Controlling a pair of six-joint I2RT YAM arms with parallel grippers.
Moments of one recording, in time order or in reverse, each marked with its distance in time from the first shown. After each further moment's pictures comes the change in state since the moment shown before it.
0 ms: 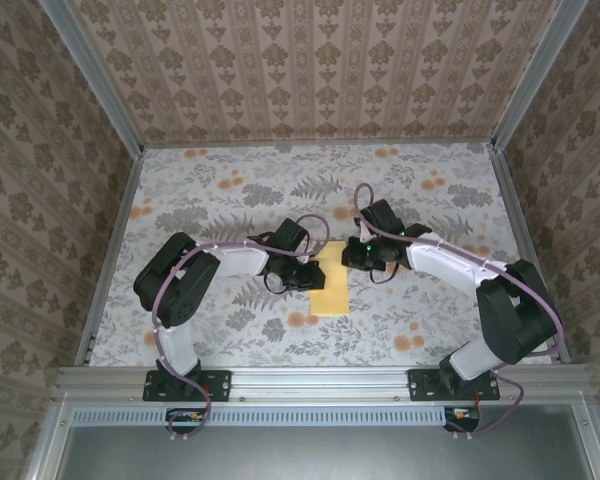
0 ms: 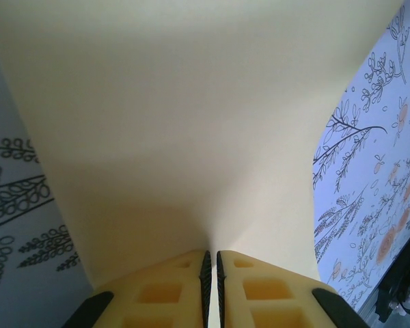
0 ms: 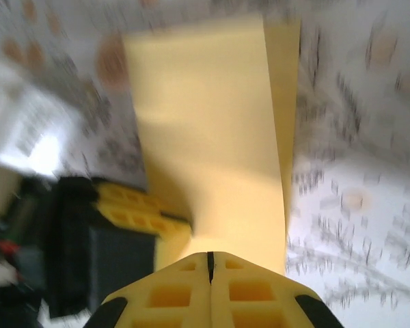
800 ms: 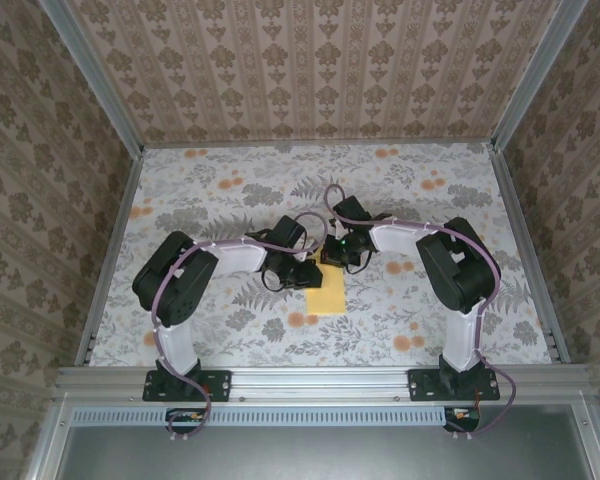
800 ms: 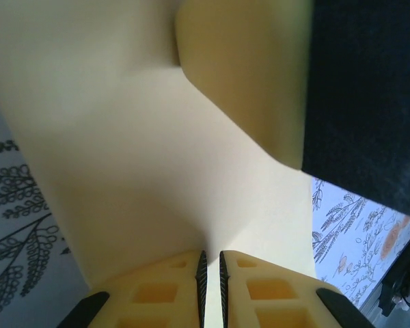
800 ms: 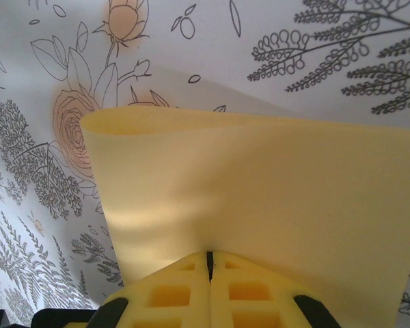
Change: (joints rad) left arm 0.024 0.000 0.018 -0.048 0.010 0.035; right arm -0.011 0.427 0.260 0.095 -0.077 -0.012
